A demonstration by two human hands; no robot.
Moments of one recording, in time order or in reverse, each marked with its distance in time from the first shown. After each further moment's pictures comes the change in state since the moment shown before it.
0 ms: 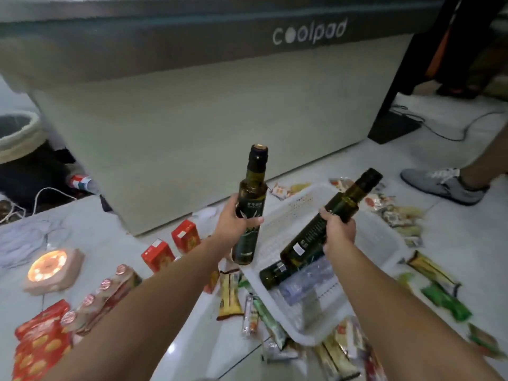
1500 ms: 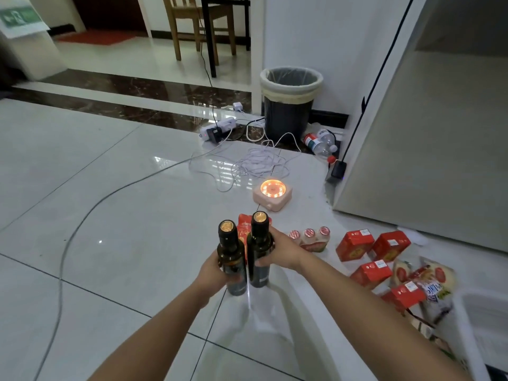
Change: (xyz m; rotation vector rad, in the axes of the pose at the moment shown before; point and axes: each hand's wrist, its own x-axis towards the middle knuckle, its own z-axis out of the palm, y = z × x) left_hand -0.261 -0.232 -0.300 -0.161 0.696 -0.383; right_hand -0.317 0.266 0.243 -1.265 -1.758 -0.421
